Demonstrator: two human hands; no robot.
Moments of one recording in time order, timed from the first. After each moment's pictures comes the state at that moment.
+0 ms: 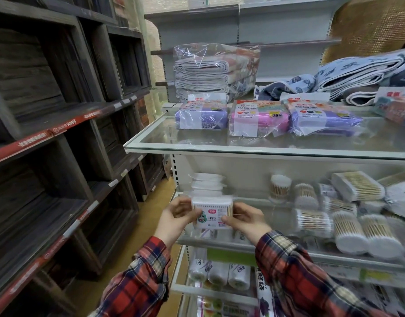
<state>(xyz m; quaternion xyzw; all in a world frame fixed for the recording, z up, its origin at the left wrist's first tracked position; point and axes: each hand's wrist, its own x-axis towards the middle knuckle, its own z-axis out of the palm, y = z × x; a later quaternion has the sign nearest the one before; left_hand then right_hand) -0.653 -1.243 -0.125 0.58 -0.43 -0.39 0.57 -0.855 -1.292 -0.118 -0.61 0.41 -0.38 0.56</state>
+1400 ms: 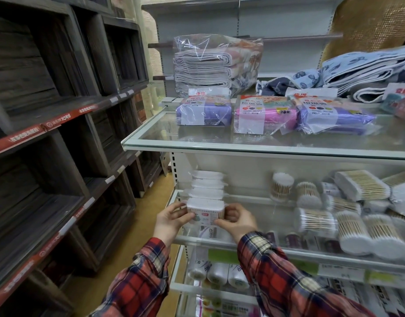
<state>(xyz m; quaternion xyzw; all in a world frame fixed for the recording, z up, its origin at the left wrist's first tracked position) -0.640 -1.255 -0.148 0.60 -0.34 -0.42 0.58 -0.818 -1.323 -0.170 -0.62 0.52 -0.37 0.47</state>
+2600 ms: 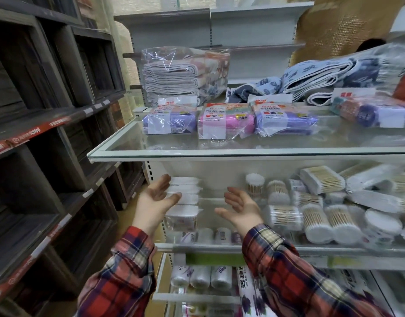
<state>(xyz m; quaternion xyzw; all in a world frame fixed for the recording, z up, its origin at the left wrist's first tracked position) -0.674 -1.253 -0.065 0.56 -0.47 -0.34 0.59 -0.877 -1.308 -0.111 -0.56 0.46 -0.47 0.51</state>
